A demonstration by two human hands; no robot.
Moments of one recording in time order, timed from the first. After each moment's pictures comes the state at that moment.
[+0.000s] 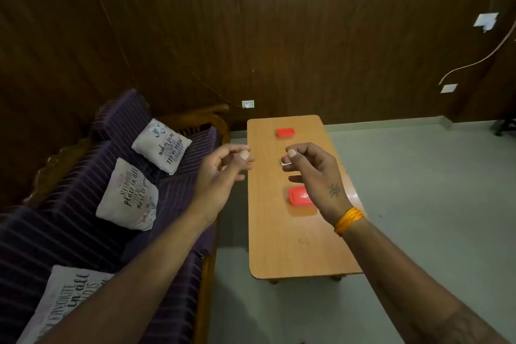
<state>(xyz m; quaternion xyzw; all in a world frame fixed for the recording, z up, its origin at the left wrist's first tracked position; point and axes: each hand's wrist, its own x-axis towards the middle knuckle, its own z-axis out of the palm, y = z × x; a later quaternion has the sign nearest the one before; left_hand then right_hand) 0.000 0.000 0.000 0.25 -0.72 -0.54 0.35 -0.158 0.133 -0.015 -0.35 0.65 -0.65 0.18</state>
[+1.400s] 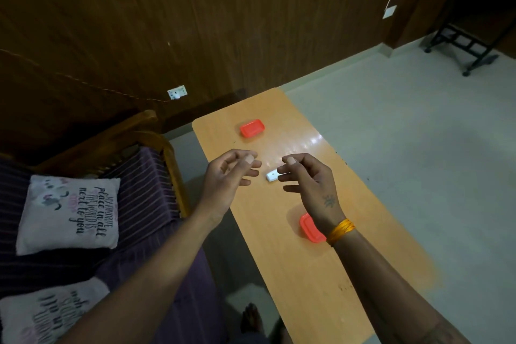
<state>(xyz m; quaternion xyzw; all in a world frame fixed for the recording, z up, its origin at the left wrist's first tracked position) -0.331 -0.420 -0.093 0.20 -0.73 -0.65 0.10 -0.398 -0.240 -0.110 -0.06 0.72 -0.68 0.15</state>
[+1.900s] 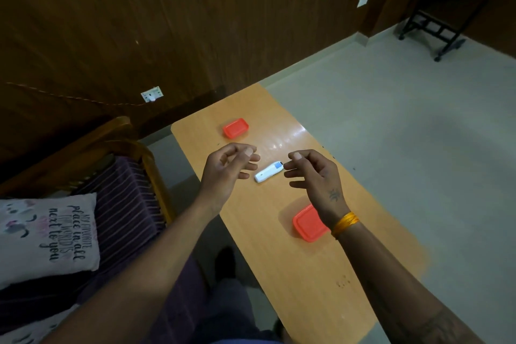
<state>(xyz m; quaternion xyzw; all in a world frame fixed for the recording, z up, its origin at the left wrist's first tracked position) -0.393 -0.437 -0.116 0.17 -0.73 -0.66 0.06 -0.440 -0.236 -0.131 0.00 0.72 -0.68 0.12</state>
